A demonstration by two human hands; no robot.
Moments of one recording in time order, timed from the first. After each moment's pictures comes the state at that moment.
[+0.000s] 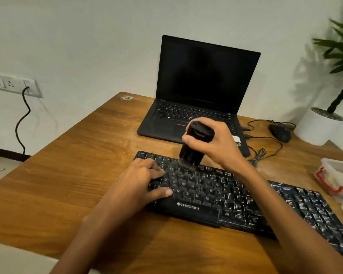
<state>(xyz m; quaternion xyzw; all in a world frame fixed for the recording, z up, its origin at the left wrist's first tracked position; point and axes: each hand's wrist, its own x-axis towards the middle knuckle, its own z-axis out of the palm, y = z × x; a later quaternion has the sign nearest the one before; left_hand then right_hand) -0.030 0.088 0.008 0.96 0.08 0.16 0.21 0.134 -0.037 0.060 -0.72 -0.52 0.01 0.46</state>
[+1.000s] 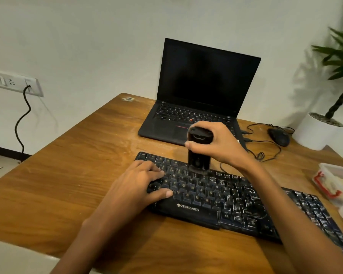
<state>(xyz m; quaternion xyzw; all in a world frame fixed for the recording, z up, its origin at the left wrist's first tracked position) -0.035 0.086 0.005 0.96 0.09 0.18 0.20 0.140 -0.038 0.076 -0.74 -0.55 0.04 0.37</state>
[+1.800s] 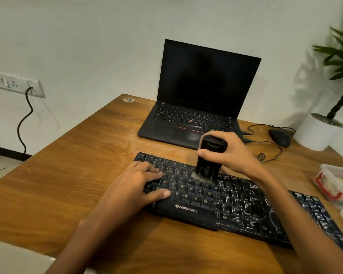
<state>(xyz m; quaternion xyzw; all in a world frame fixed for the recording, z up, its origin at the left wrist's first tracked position) -0.036 0.087 0.005 0.96 0.10 0.17 0.22 0.157 -0.065 0.061 -0.75 -0.53 0.09 0.39</state>
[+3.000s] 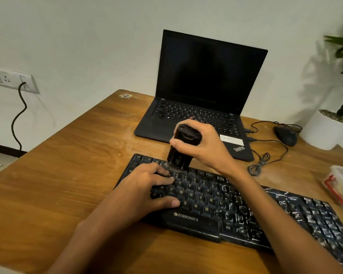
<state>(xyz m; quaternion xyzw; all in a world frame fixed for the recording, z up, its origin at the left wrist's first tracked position) -0.018 0.085 0.010 0.96 0.05 0.12 0.26 0.146 -0.011 0.051 -0.70 -0.55 0.04 0.45</state>
